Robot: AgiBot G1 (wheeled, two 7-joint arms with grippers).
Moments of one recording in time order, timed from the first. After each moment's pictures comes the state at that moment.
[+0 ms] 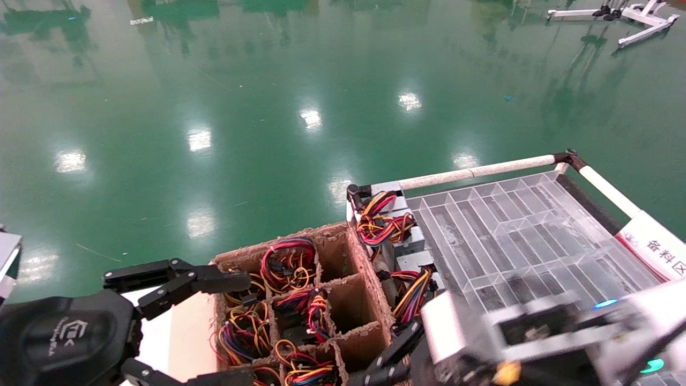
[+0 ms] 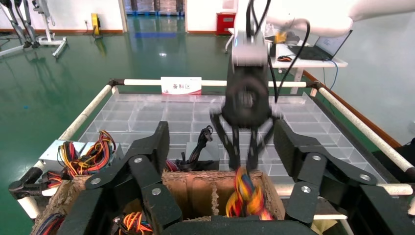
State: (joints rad) left arm -1.10 0.57 0.38 -1.26 0.66 1.45 -0.13; right arm 1.48 -0.81 -0.74 1.01 -0.98 -1.57 0.09
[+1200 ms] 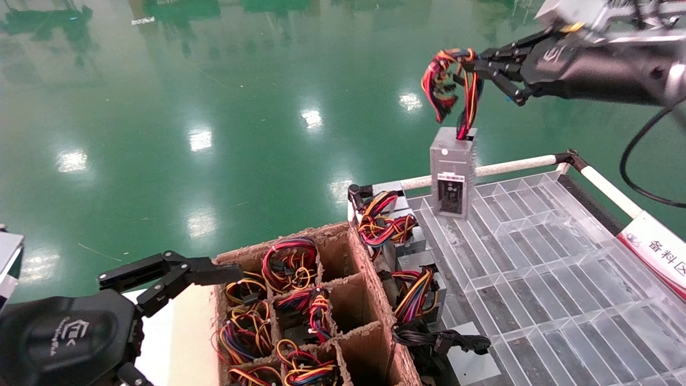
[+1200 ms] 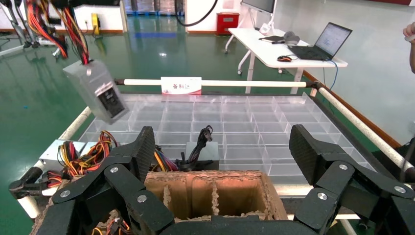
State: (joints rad) left arm -1.10 0.57 0.38 -1.26 0.66 1.45 -0.13; right arm 2.05 -0.97 -0.78 0.21 -1.15 -1.17 -0.37
